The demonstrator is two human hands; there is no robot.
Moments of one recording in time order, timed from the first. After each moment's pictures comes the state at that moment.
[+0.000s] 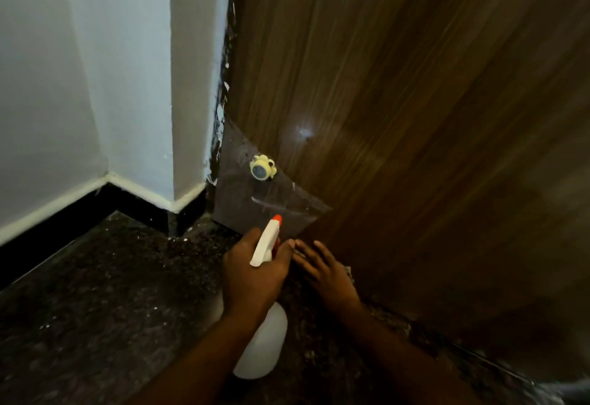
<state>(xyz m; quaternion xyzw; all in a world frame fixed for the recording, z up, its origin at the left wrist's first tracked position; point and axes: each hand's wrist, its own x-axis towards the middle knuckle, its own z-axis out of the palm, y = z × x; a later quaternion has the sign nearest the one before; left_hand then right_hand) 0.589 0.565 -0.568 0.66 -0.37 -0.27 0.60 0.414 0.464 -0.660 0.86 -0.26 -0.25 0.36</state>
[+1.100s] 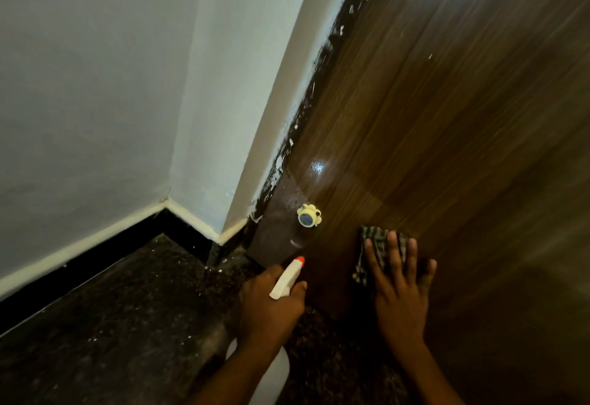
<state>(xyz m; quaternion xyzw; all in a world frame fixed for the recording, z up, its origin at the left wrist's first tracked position) 0.637 0.576 -0.555 0.71 -0.36 -0.27 0.55 0.417 0.465 -0.560 0.78 -0.47 0.15 0.38</state>
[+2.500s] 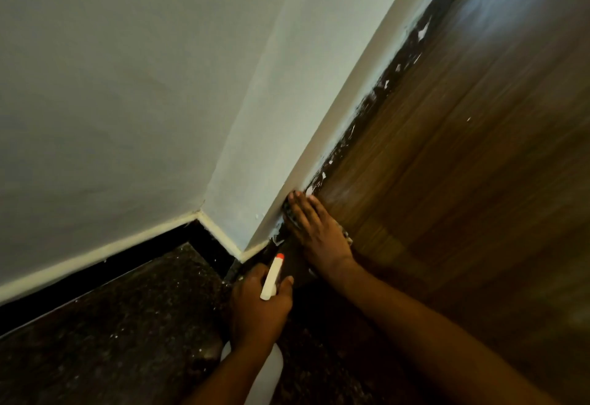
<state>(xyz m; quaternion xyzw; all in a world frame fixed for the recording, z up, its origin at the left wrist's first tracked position) 0.679 0.573 -0.542 0.71 -0.25 -0.23 0.62 0.632 0.430 -0.471 0.83 -0.20 -0.19 0.48</state>
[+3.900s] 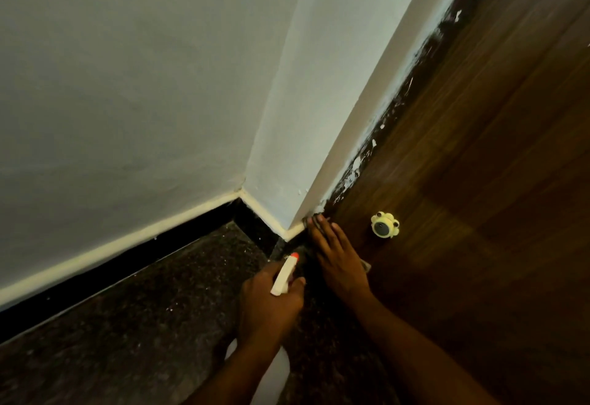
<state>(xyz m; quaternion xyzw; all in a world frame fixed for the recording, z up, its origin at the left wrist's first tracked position) 0.706 0.596 -0.589 0.75 -0.25 -0.26 0.56 0.616 0.410 -0.627 0.90 -0.20 -0.05 0.39</state>
